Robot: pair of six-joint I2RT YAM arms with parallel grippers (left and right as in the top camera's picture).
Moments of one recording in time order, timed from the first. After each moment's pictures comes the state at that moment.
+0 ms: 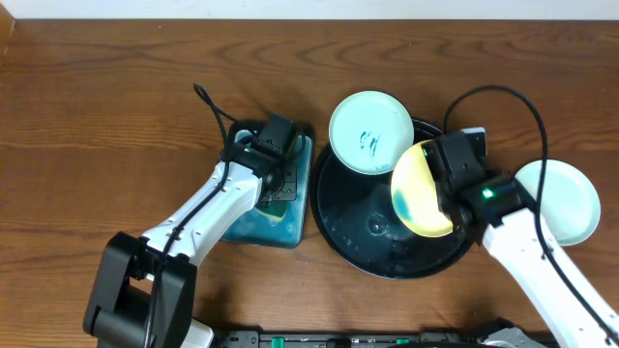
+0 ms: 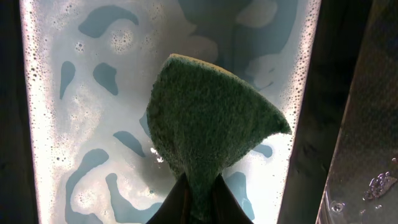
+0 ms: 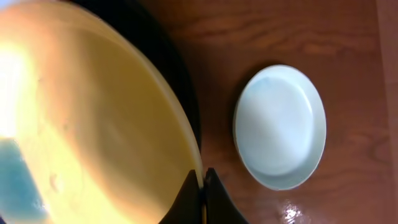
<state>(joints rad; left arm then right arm) -0.43 1.65 1.04 -0.73 -0.06 -0.40 0.40 1.31 1.02 -0.95 0.58 0.26</state>
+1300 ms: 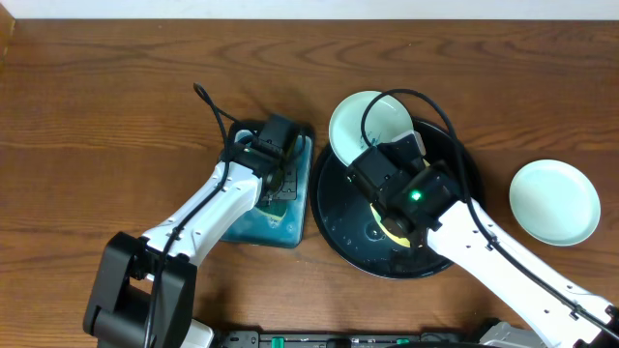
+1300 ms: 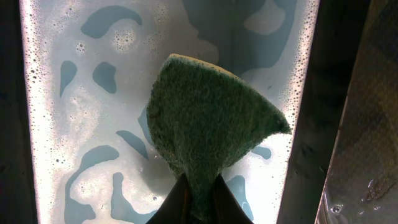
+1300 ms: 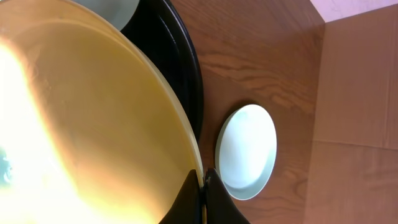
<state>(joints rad) -0.43 1.65 1.04 -0.72 -0.06 -0.40 0.75 1.45 1.18 -1.17 0.80 0.28</state>
